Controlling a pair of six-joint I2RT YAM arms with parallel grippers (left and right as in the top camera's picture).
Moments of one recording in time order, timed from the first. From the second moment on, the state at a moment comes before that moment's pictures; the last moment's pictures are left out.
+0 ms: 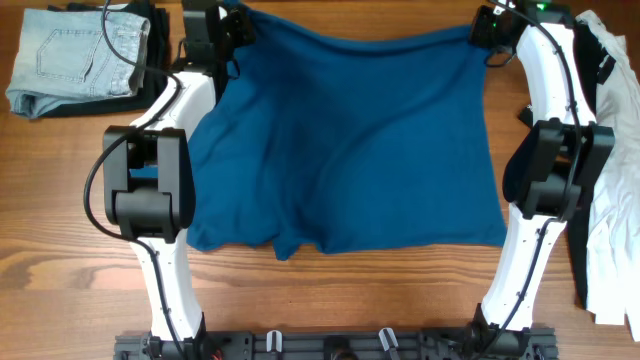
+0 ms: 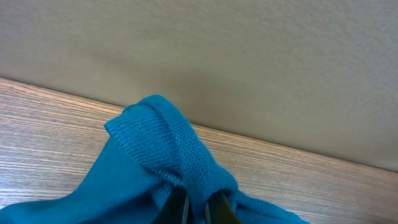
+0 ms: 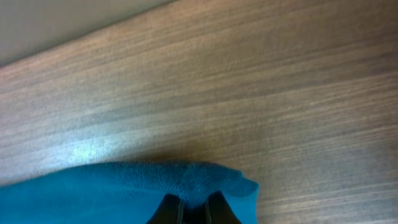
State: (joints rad) left arm -0.09 2.25 1.63 0.20 0.10 -0.40; right arm -0.11 2.39 2.20 -0.81 -0.06 0.19
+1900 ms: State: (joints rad) left arm -0.06 2.51 2.19 -0.51 0.21 -0.40; right arm -0.15 2.39 2.20 -0.94 -0.18 0.10
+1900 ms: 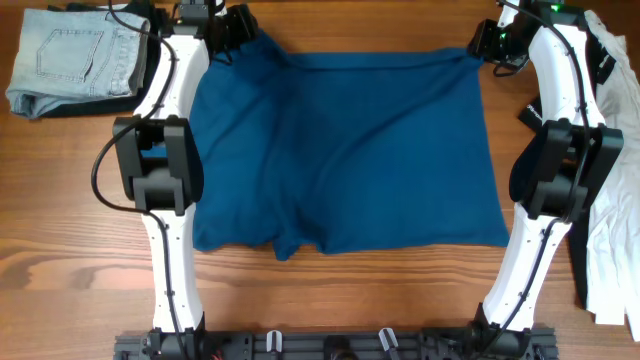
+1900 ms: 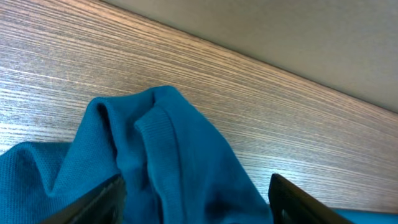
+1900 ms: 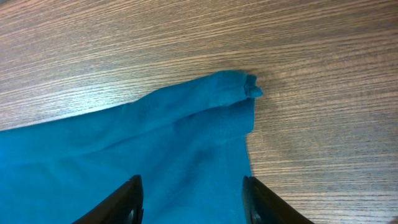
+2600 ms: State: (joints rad) left arm -0.06 2.58 2.19 -0.46 0.10 -0.42; right arm -0.15 2.39 2.20 -0.94 -0.18 0.08
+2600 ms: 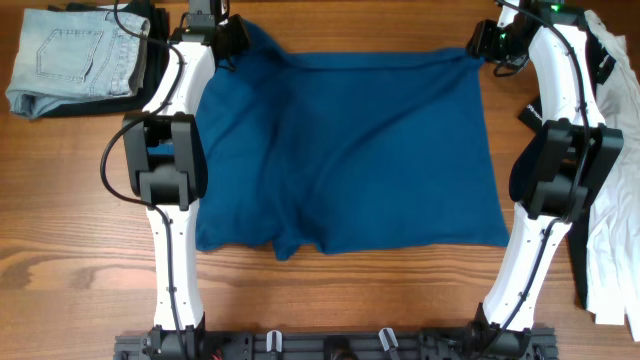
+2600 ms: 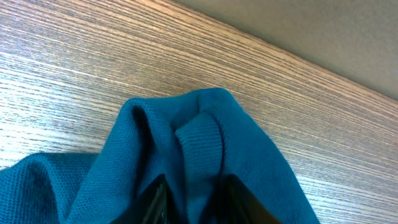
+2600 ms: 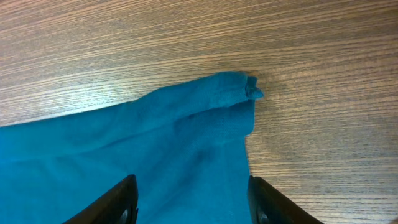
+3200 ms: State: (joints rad) left arm -0.07 2.53 2.19 -0.59 0.09 -0.42; right arm -0.15 2.39 2.20 -0.91 -0.18 0.08
